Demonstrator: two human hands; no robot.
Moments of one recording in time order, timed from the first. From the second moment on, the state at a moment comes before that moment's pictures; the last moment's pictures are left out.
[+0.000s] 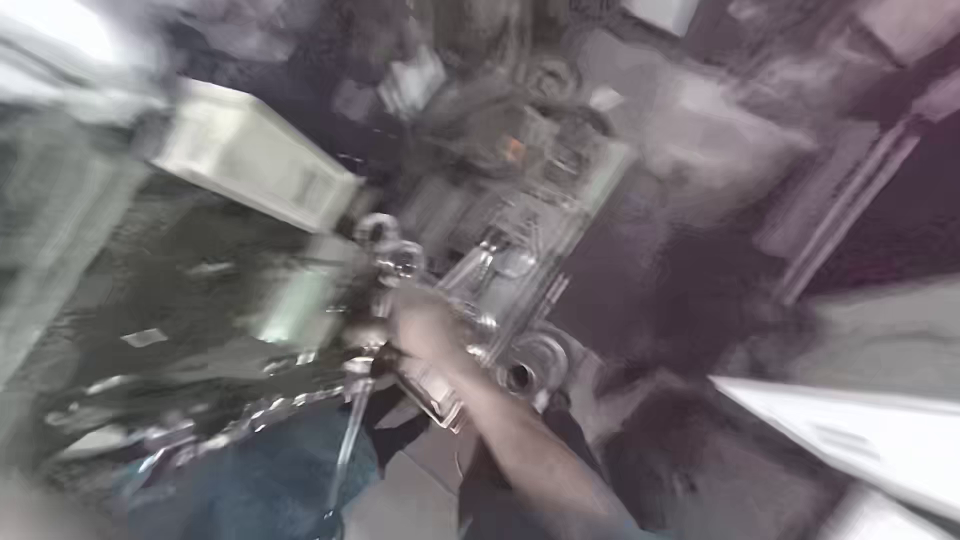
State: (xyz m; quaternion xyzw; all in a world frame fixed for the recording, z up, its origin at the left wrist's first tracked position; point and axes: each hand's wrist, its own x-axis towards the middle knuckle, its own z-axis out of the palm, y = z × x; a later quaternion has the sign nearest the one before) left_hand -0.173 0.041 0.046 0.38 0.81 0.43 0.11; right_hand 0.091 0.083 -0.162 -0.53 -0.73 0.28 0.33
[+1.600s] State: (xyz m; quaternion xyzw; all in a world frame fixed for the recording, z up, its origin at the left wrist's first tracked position) left_hand -0.223 0.036 0.069 0.41 0.70 0.58 -0.01; right_hand 0.204 0.198 0.117 0.06 -0.90 0.43 -0.01
